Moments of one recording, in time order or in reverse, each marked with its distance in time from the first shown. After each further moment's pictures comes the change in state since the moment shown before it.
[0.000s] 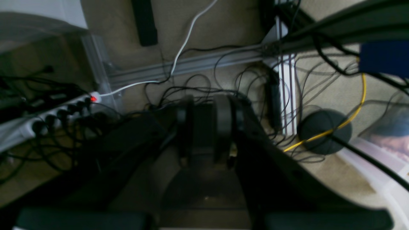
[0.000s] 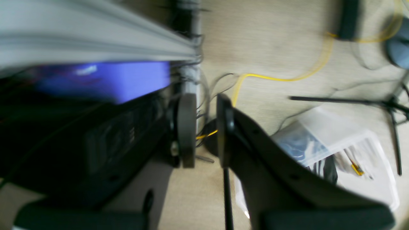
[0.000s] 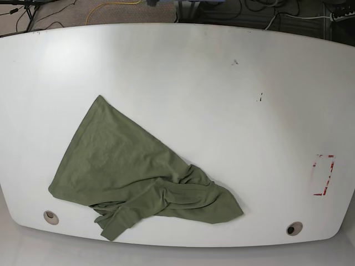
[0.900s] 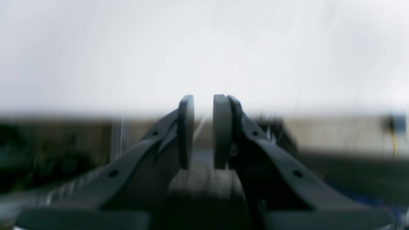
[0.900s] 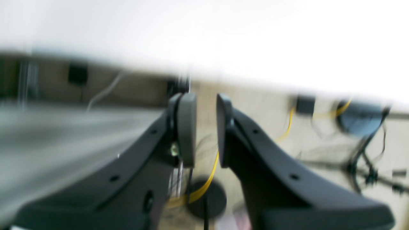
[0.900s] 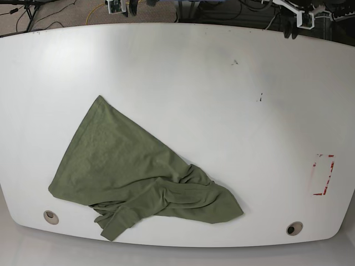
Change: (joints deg) left arm -2.5 -0.1 -6.7 22.2 -13.4 -0.3 -0.1; right arm -0.3 -0.6 0.3 18.4 -0.2 0.0 0.0
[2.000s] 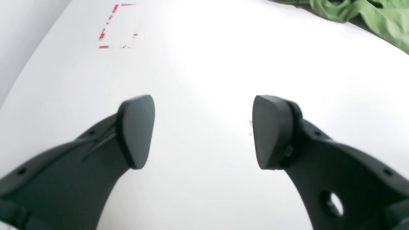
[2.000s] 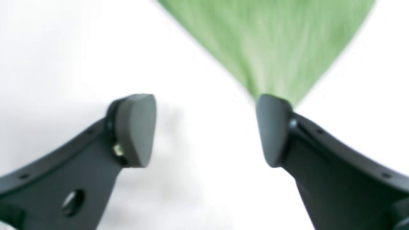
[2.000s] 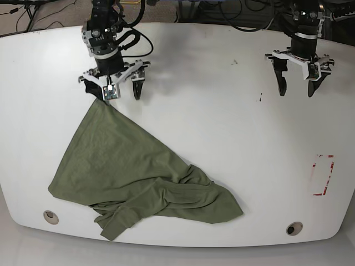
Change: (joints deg) left arm -24.2 0.3 0.0 -0.1 0.2 0.1 7.1; right arm 37.0 4.3 0.0 -0.5 0.1 0.6 -20.0
